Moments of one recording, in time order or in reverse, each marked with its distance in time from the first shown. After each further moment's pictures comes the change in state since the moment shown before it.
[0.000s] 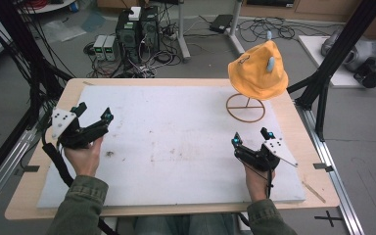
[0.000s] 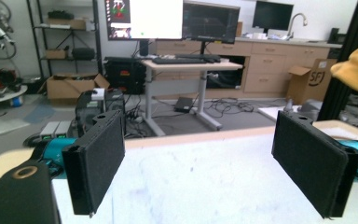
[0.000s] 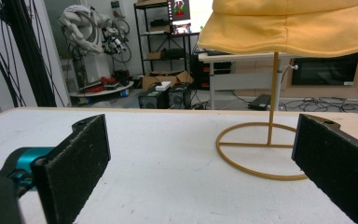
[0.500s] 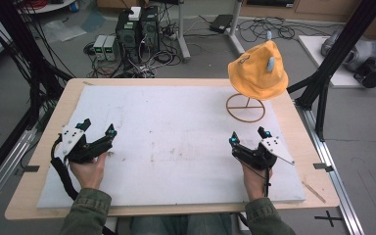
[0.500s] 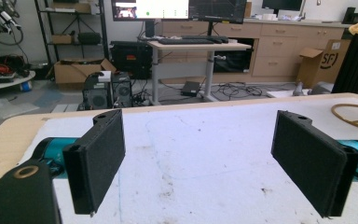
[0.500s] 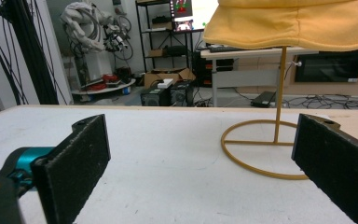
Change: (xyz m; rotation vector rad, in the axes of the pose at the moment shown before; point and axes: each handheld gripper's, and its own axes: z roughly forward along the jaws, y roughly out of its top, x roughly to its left) left arm 0.000 -0.046 -0.009 0.056 0.025 0.025; right arm 0.004 -0.002 0.006 0.016 0.008 0.010
